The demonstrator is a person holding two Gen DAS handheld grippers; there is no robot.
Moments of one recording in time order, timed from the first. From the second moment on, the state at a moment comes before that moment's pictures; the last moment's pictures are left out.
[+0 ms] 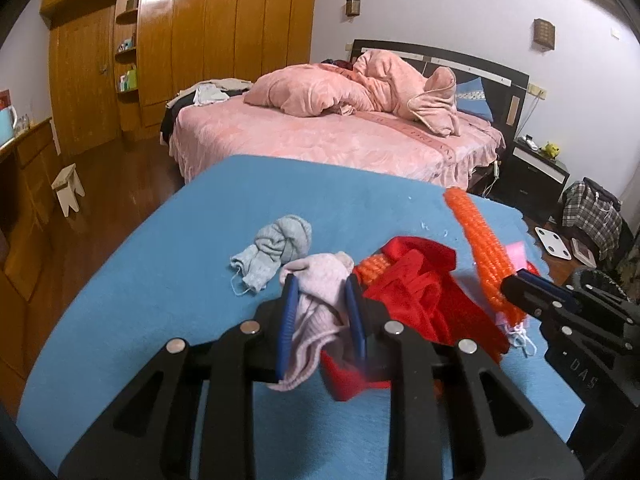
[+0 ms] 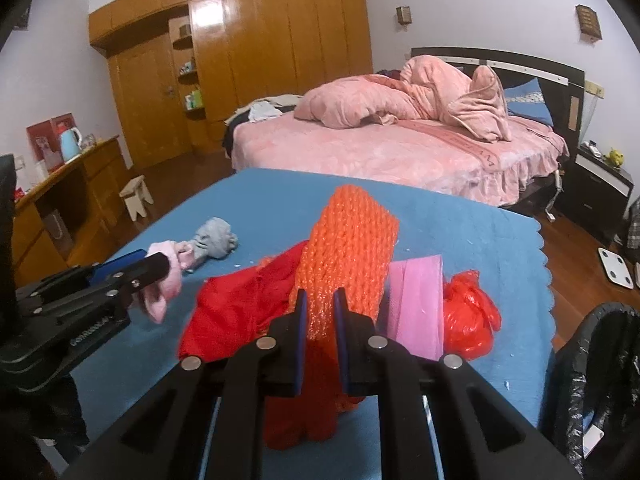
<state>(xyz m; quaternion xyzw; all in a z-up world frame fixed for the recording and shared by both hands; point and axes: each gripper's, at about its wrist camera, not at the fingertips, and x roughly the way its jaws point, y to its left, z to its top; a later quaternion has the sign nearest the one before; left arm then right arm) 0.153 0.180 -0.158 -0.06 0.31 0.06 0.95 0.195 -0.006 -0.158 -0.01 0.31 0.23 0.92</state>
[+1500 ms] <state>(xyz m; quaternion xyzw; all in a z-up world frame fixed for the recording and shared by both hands) 0.134 -0.014 -0.115 -0.02 0.28 -0.12 0.95 0.129 -0.210 -0.116 0.04 0.28 0.06 0.96</state>
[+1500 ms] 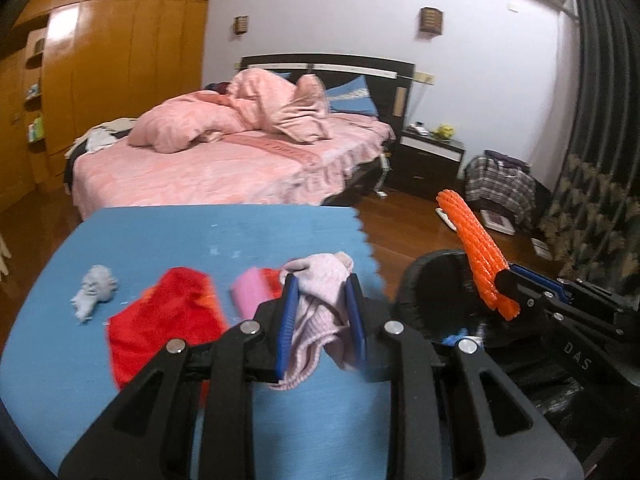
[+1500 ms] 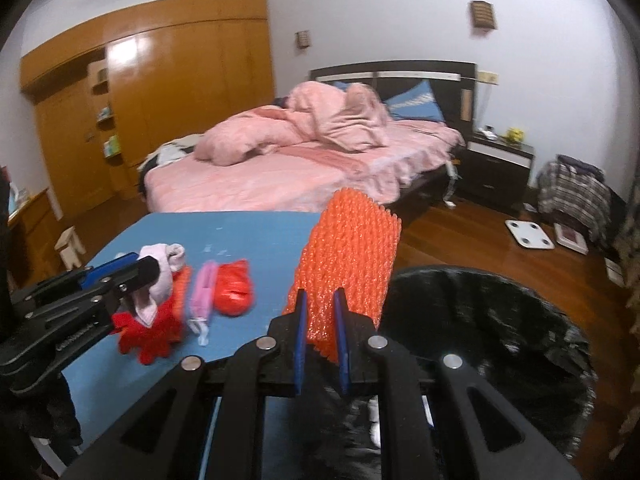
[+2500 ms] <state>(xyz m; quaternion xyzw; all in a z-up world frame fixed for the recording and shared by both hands) 0.159 -0.158 -0.131 -0.02 0.29 -0.28 0.91 0.102 -0.351 -0.140 0.09 0.31 -0.08 0.94</state>
